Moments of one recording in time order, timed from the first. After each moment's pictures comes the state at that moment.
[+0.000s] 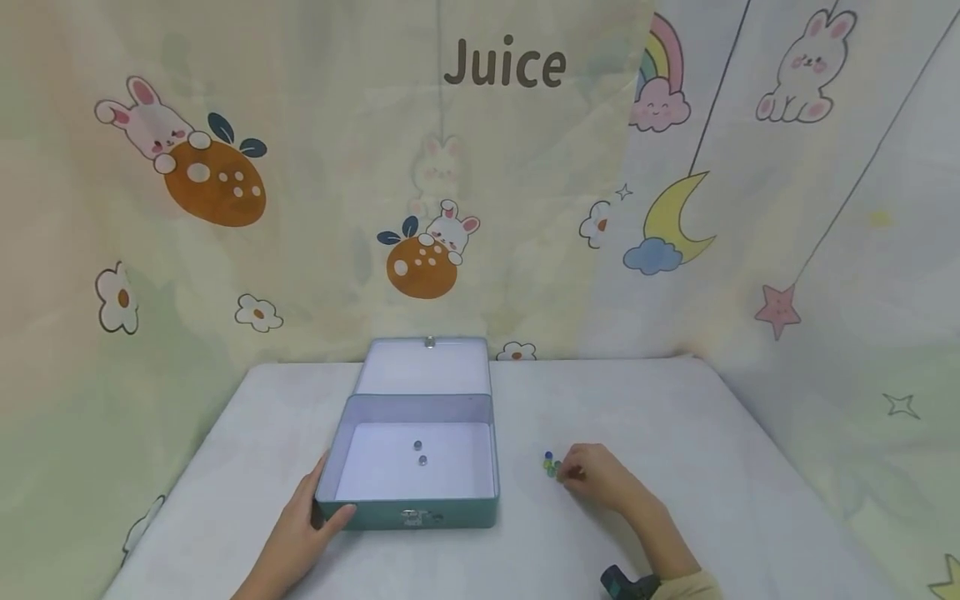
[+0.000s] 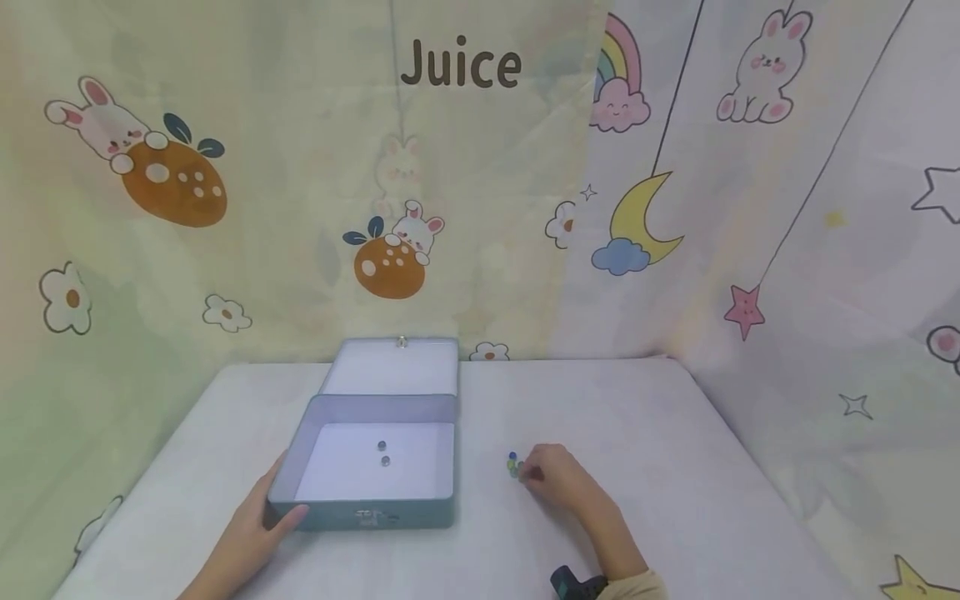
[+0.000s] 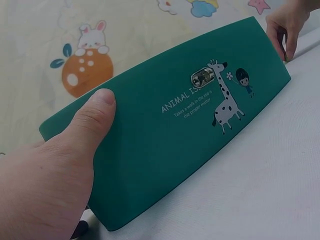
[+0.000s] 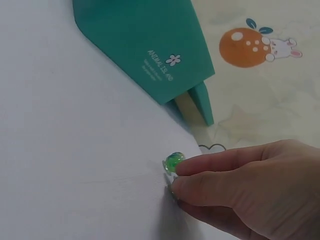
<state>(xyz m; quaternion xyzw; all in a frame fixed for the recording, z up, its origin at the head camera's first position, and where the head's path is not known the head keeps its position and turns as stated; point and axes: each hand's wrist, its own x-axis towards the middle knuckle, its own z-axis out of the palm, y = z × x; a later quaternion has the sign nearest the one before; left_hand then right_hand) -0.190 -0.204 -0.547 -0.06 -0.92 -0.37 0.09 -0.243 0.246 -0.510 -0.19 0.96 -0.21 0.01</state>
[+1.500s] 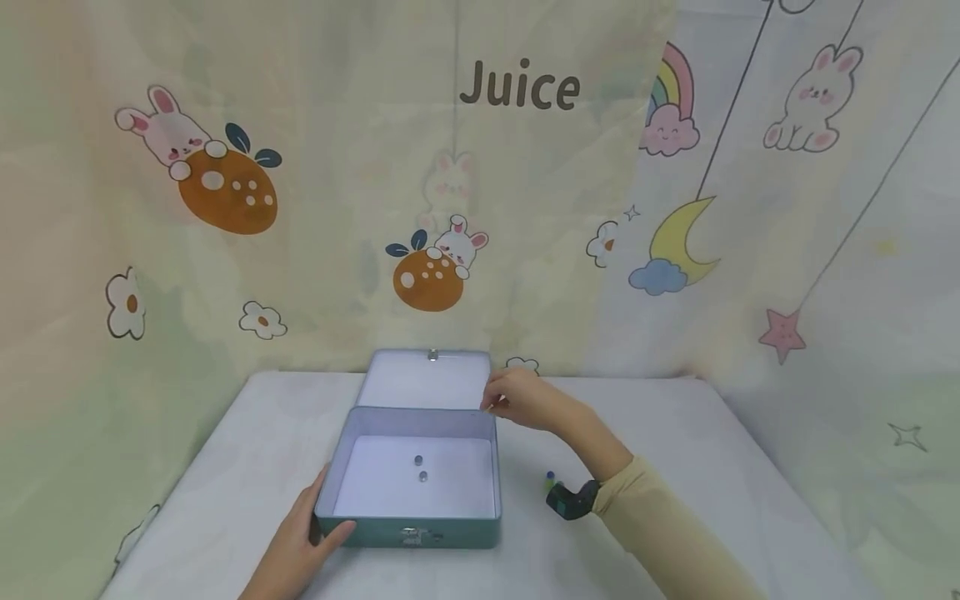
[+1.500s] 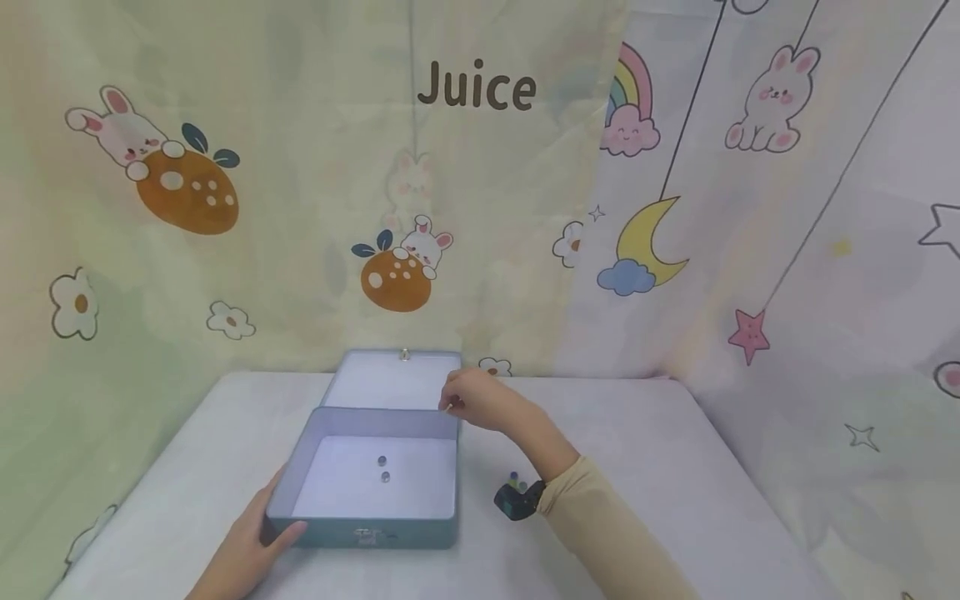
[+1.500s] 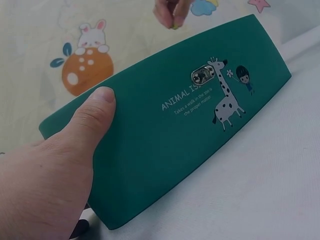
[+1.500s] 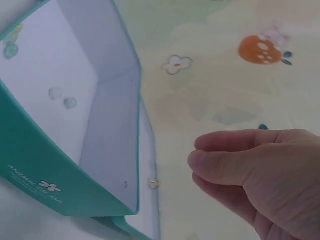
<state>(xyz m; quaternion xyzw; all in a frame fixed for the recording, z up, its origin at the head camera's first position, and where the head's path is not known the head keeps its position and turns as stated) -0.188 -0.206 -0.547 -0.07 -0.92 -0.37 0.10 -0.306 0.134 -0.378 -0.39 0.91 -0.13 -0.02</state>
